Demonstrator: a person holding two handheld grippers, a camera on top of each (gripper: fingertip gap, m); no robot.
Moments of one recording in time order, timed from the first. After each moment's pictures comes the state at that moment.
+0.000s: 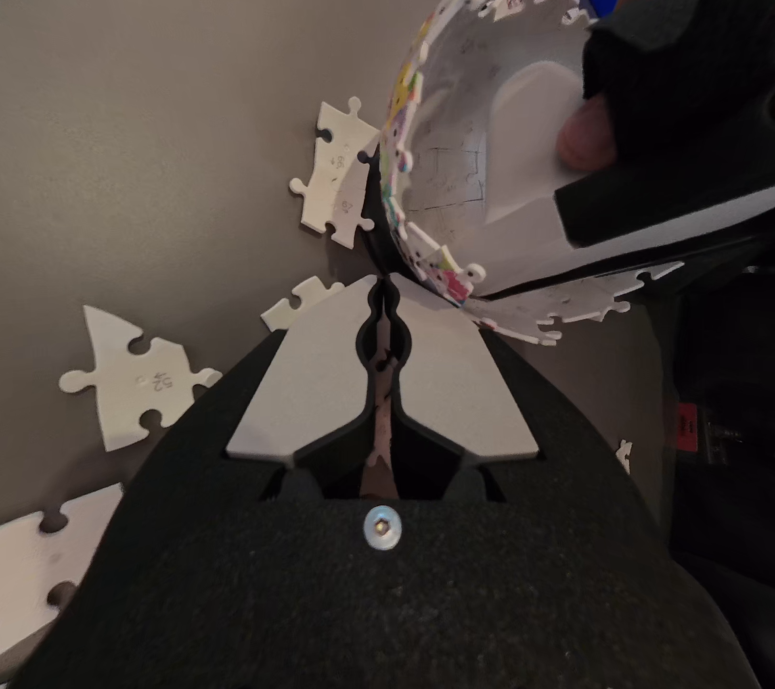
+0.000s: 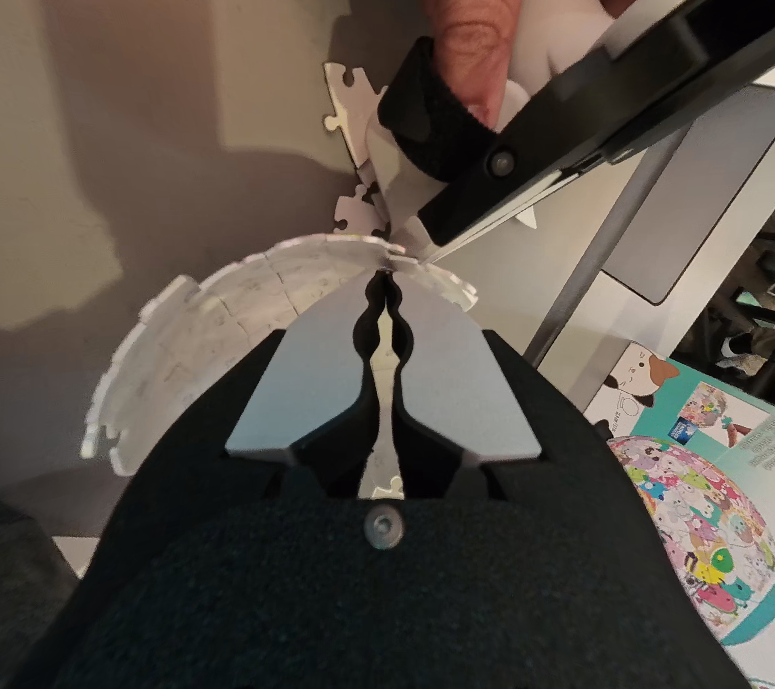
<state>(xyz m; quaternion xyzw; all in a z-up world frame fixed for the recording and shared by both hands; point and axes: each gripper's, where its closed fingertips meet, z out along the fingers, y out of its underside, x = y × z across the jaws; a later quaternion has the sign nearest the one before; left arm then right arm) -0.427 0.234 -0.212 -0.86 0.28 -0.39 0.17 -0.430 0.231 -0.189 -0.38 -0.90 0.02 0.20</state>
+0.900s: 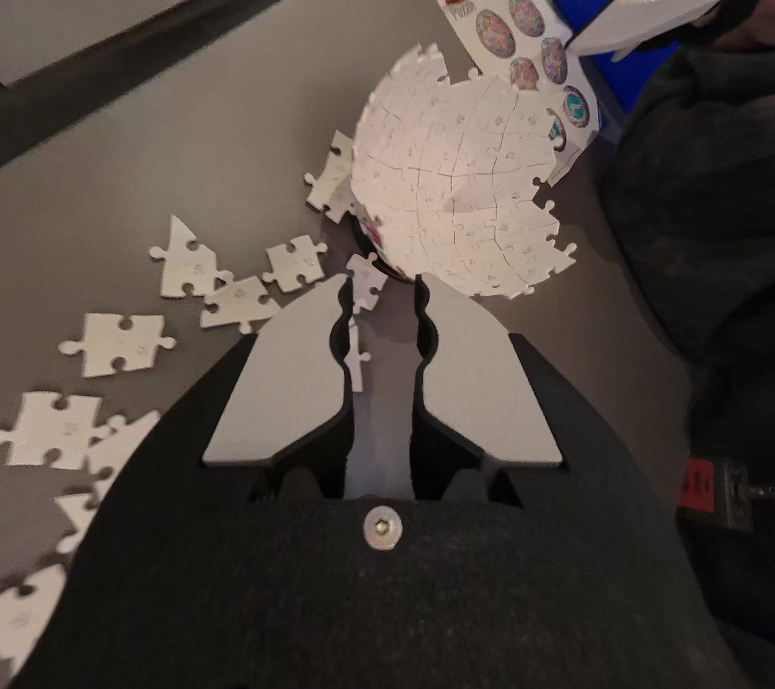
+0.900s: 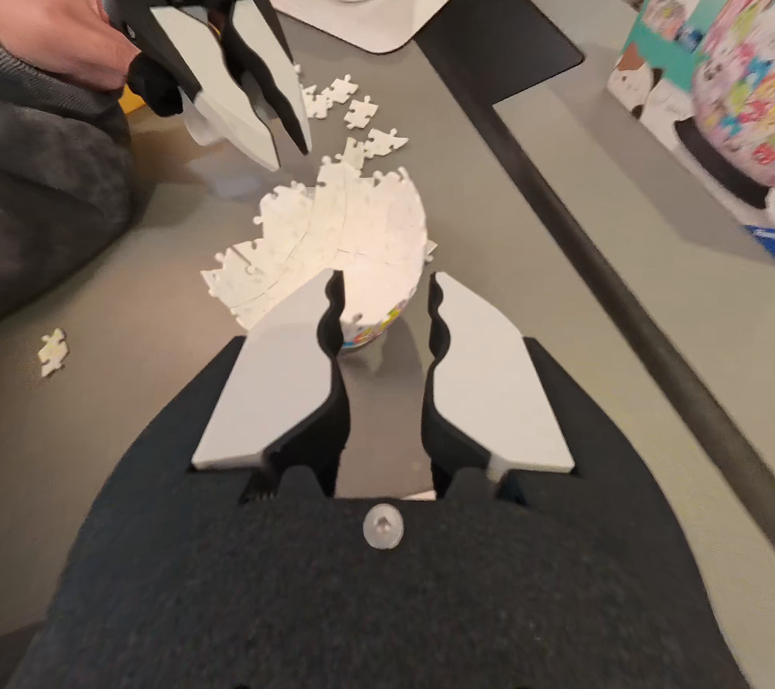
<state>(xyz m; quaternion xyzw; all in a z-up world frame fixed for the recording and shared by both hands) -0.451 0.215 -0.155 -0.90 0.21 -0.31 0.24 -0.336 0.275 -0.117 -0.69 -0.56 0.36 0.27</state>
